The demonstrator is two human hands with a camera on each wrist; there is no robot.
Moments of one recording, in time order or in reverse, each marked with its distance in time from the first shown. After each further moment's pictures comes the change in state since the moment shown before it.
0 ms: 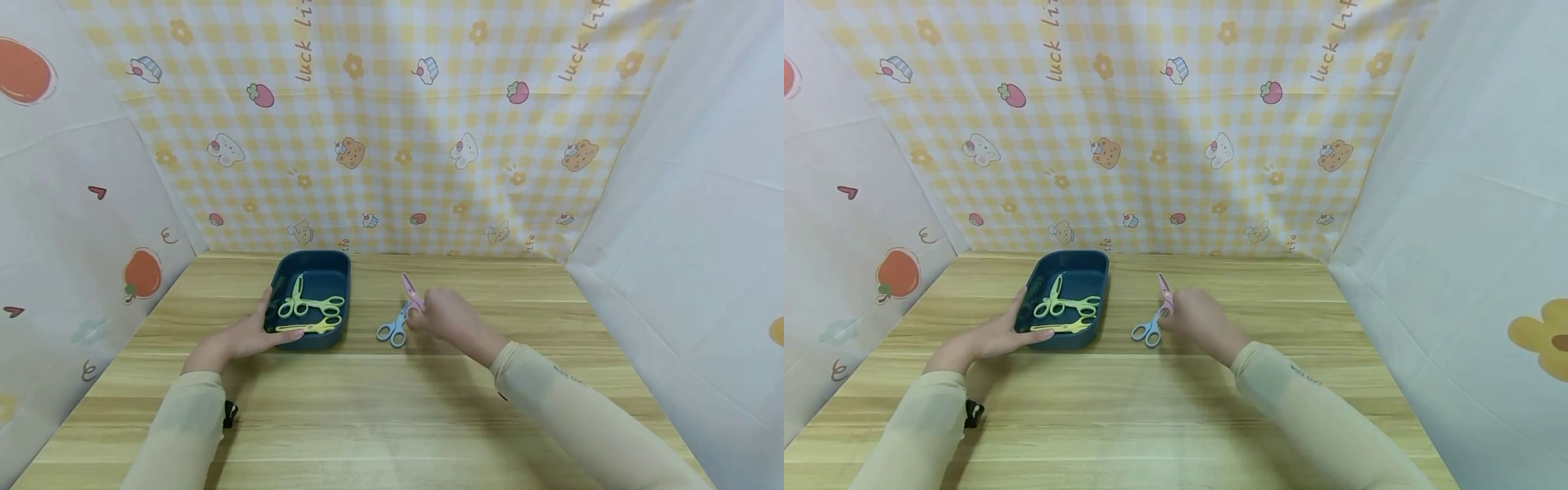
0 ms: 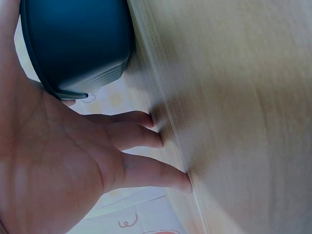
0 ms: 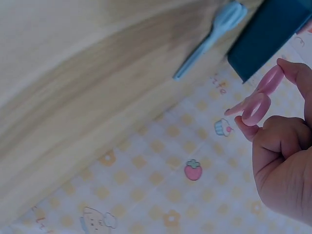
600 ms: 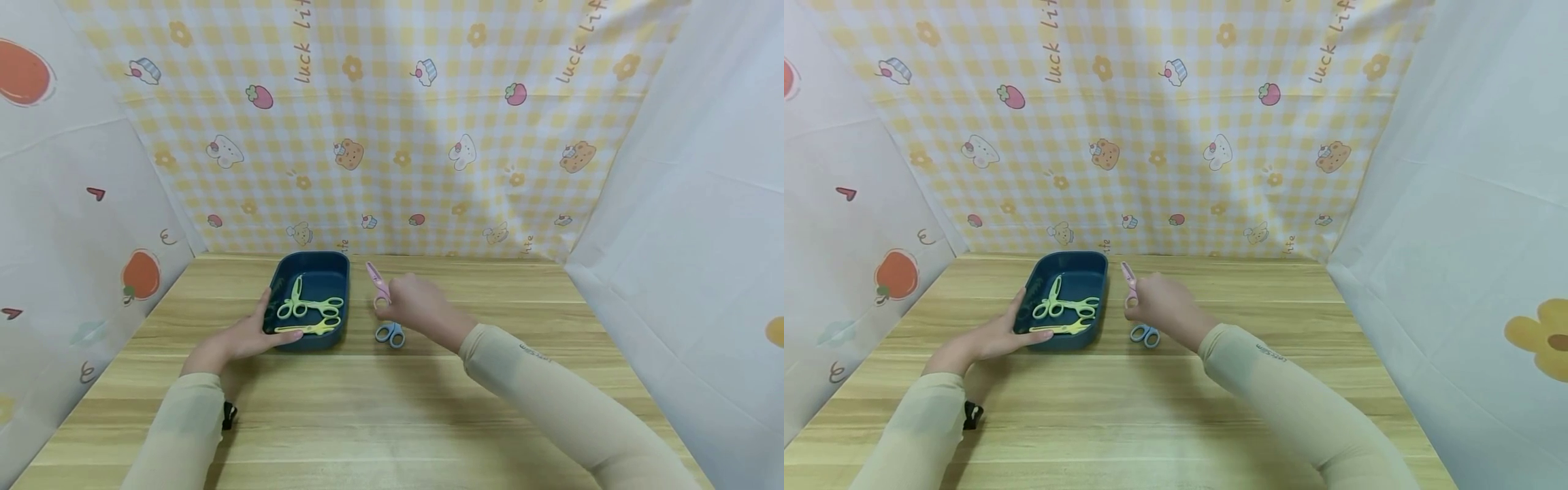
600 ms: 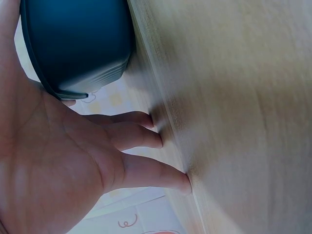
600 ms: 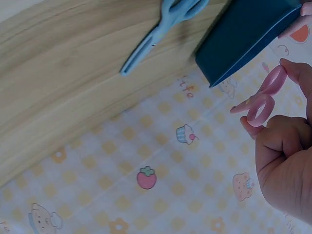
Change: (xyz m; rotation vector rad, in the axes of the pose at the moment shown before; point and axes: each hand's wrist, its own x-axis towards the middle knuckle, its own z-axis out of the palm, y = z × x) left_hand -0.002 0.001 -0.001 -0.012 -0.010 -0.005; right_hand 0.026 -0.054 -0.012 -0.113 -0.028 -0.142
